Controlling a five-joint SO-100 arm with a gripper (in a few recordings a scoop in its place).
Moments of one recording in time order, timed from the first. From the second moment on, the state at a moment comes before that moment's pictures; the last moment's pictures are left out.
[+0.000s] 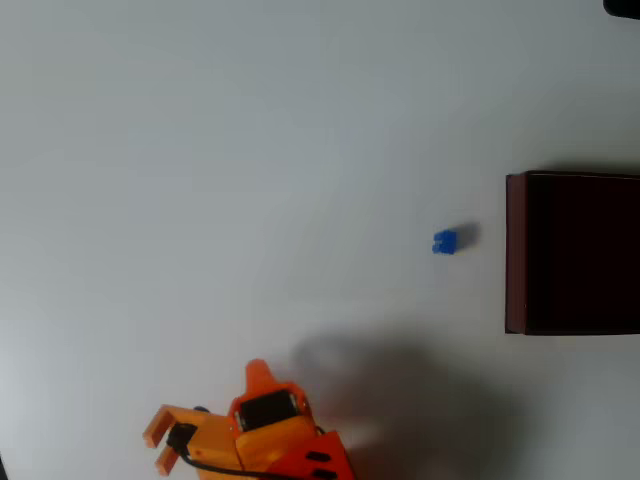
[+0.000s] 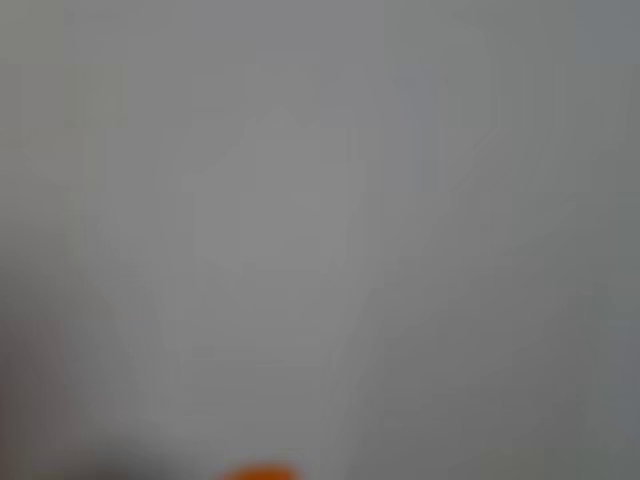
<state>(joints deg) -23.4 192.0 171.9 76.8 4.5</state>
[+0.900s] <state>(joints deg) -0.9 166.3 144.5 79.6 43.2</state>
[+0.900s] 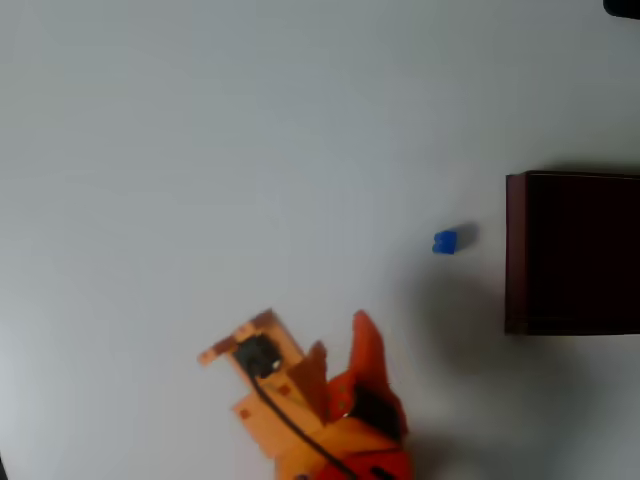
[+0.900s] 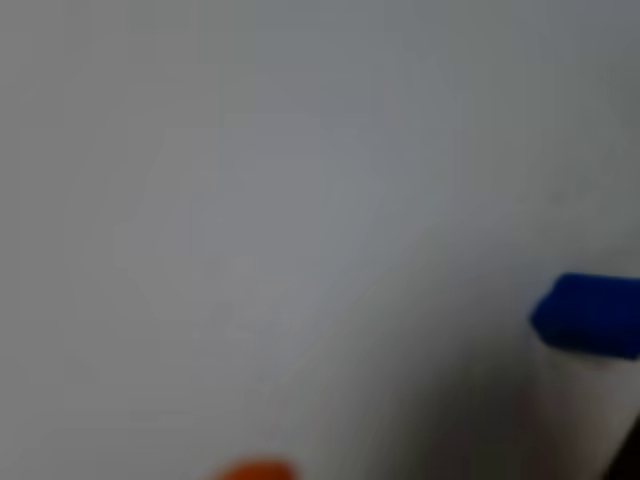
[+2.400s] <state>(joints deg) 18.0 85.8 93.4 81.4 77.5</state>
